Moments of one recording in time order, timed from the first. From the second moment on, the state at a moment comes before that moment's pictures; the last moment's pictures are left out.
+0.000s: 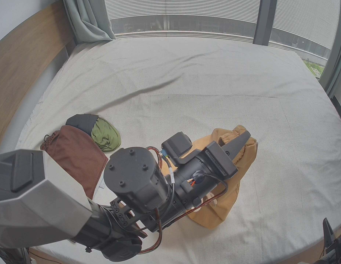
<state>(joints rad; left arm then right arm) -0.96 2.07 -0.83 -1.54 -0.05 -1.00 0.00 0.02 -0.02 0.00 0.01 0.00</state>
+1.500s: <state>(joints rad) -0.89 1.97 -0.79 -1.54 -0.05 -0.97 0.00 0.02 -0.02 0.00 0.01 0.00</state>
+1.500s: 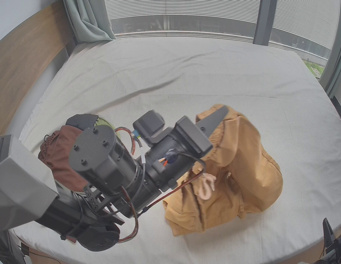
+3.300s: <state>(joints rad) -0.33 1.93 -0.40 -1.55 -0.34 -0.50 0.00 0.02 -0.02 0.00 0.01 0.00</state>
